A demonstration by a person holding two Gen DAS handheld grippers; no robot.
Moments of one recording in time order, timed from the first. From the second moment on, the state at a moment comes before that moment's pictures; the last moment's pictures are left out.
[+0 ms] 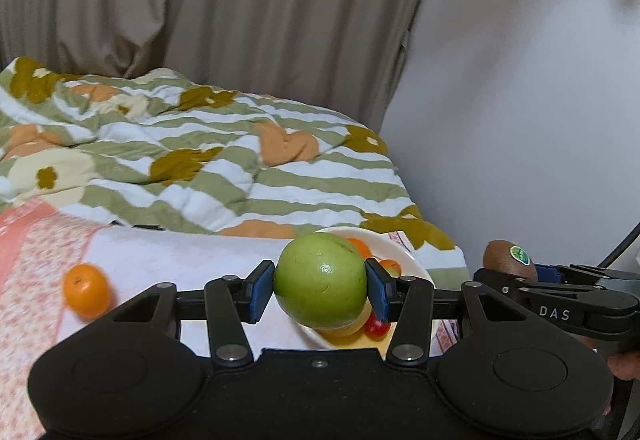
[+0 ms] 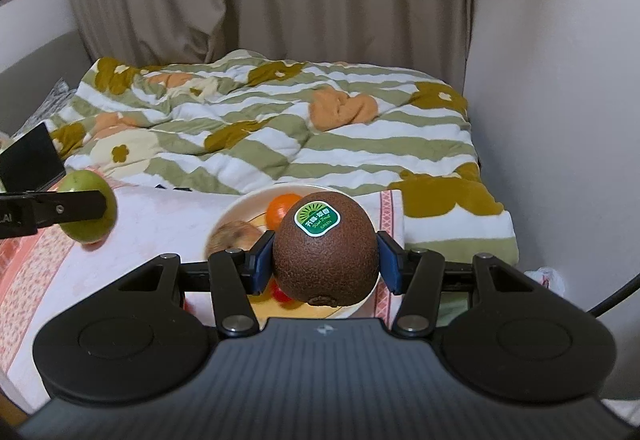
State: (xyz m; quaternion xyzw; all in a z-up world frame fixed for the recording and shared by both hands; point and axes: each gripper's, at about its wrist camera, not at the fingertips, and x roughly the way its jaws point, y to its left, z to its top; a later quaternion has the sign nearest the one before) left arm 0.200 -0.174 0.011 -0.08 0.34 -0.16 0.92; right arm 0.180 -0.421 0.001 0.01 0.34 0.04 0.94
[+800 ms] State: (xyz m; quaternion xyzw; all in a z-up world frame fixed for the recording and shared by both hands) left arm 0.343 -0.230 -0.074 -0.04 0.42 -0.19 0.89; right arm 0.281 -0.440 -0.053 0.04 0.38 0.02 0.92
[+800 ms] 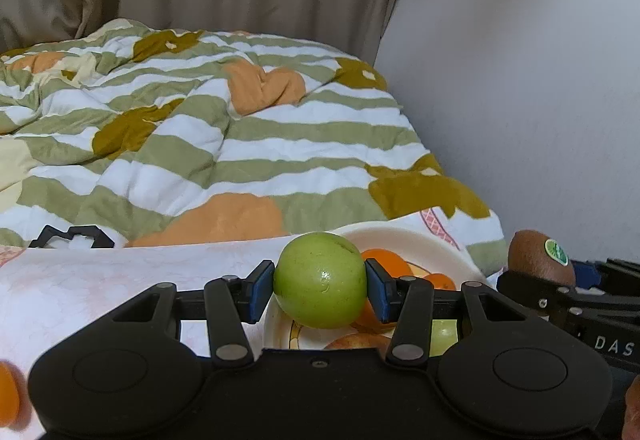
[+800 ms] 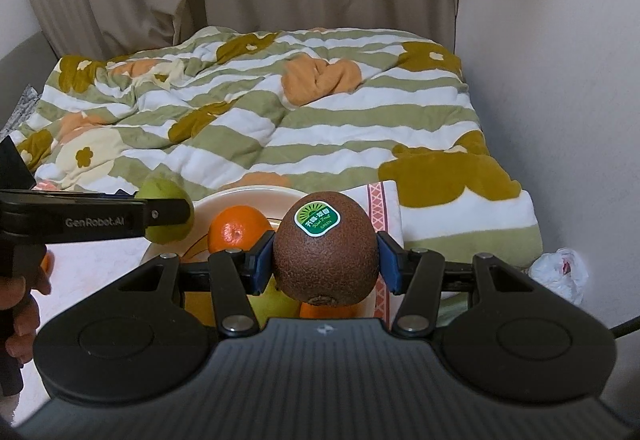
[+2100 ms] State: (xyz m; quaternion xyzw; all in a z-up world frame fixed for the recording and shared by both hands) left arm 0.292 -0.156 -0.041 -0.01 0.40 -0.11 0.91; right arm 0.354 -0.438 -0.080 0.12 0.43 0.05 0.90
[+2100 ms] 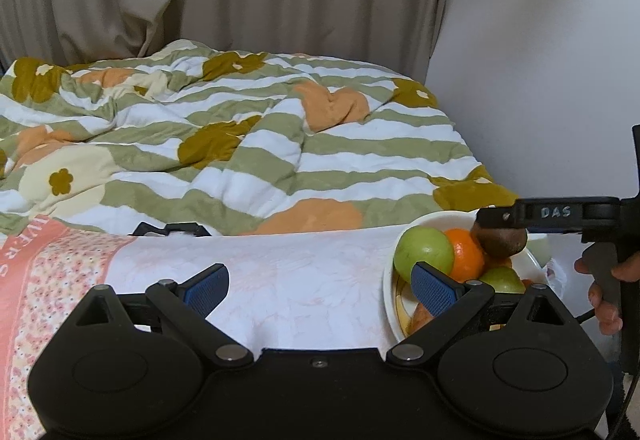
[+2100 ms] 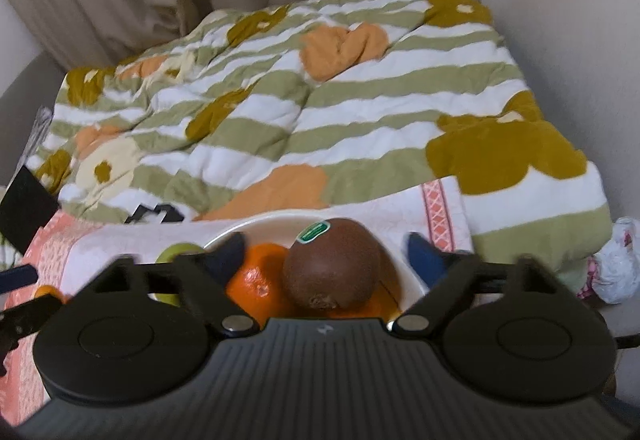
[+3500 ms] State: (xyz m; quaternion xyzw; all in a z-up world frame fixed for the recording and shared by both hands) left arm 0.107 -0.004 0.028 -0.02 0.29 0.00 0.96; right arm 0.153 -0.289 0.028 0.09 0.33 0.10 0.93
